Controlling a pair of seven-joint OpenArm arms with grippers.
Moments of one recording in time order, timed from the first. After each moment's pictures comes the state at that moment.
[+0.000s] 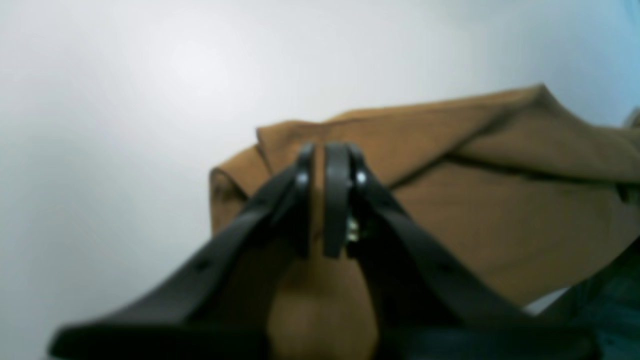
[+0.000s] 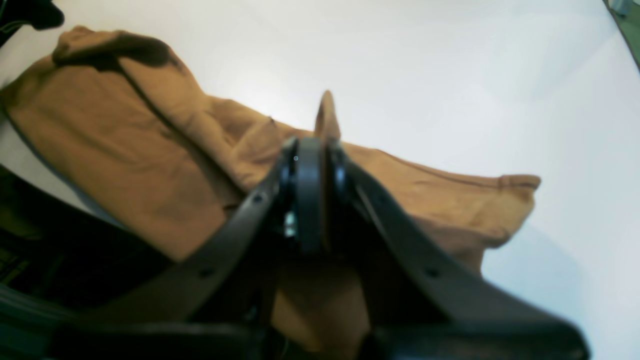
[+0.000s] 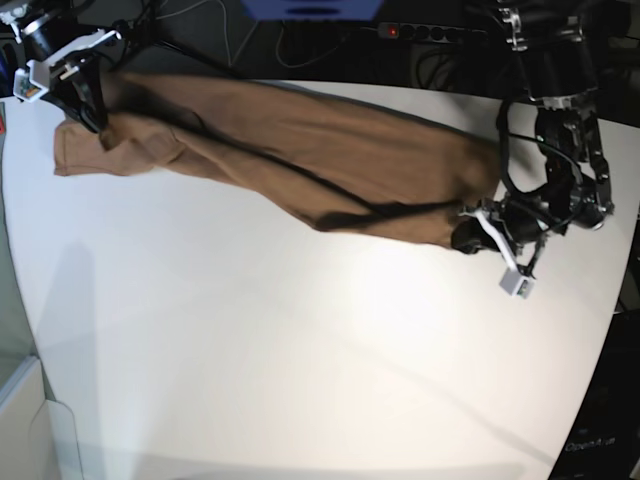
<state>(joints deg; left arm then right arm) -4.9 -14.8 -16.4 79.8 -39.3 -38.8 63.1 -48.7 23.8 21.4 90.0 15.3 39.4 28.4</state>
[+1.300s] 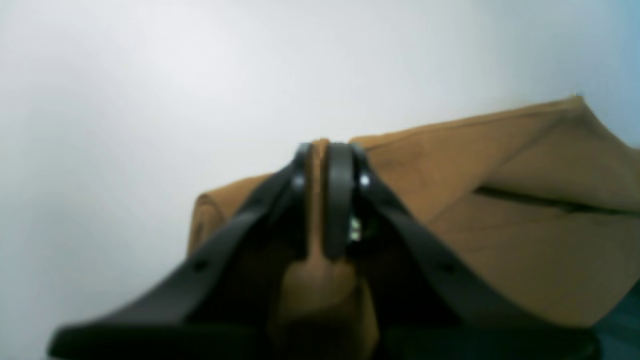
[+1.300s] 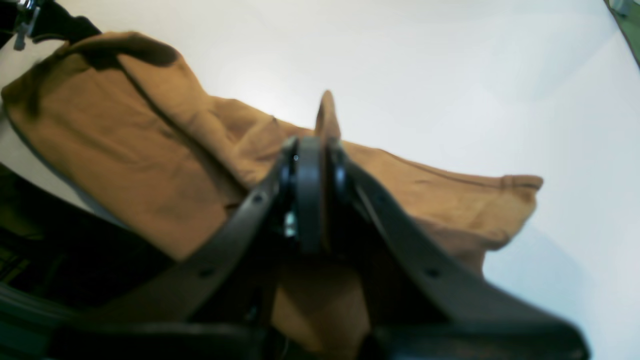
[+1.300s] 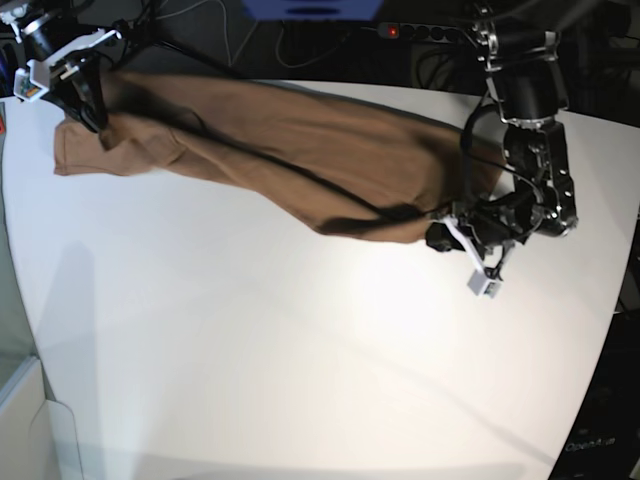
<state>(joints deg) -9.7 -8.9 -16.3 68.8 -26.8 -38.9 58.3 -48.7 23.8 21.4 90.0 15.4 39.4 28.4</state>
